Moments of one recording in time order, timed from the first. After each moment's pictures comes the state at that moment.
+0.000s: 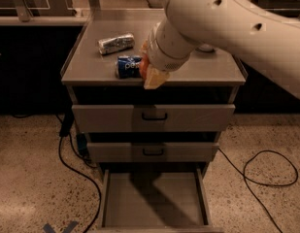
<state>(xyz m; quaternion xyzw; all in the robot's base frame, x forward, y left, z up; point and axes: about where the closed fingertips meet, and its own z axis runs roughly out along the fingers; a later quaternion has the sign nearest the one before) 0.598 -0.004 0.912 -0.75 0.57 -0.11 0.31</state>
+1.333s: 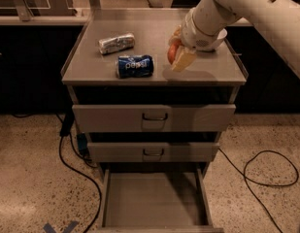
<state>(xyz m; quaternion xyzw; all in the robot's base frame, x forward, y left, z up) 0.688 -0.091 0.898 -0.72 0.63 -0.05 0.29</state>
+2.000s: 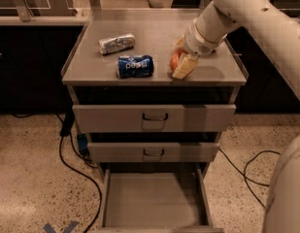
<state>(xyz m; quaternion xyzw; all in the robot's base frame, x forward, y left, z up) 0.705 -0.102 0.859 -0.70 0.65 0.02 0.27</state>
